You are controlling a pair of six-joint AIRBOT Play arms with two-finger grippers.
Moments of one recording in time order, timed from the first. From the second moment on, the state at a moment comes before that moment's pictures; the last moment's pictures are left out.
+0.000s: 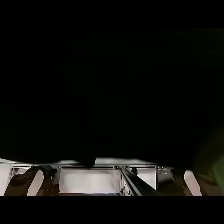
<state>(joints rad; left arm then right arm) 0.23 -0.61 1.67 1.32 -1.30 -1.45 -0.39 -0.67 1.74 -1.03 1.60 1.55</state>
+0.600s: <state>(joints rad) 0.15 -1.04 1.11 1.13 -0.77 -1.52 -0.16 -1.23 1.22 -0.95 1.05 1.39</state>
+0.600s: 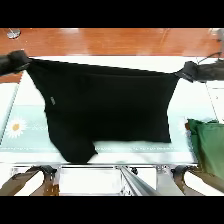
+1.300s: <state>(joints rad) 0.13 -1.43 1.13 0.87 -0.54 -1.54 -0.15 -1.85 1.74 -0.81 1.01 1.48</state>
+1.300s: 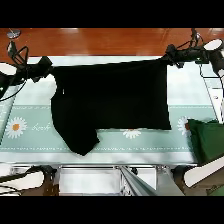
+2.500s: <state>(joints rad) 0.25 -1.59 1.17 0.91 -1.10 -1.40 -0.20 -1.95 1.76 -1.01 1.48 1.46</state>
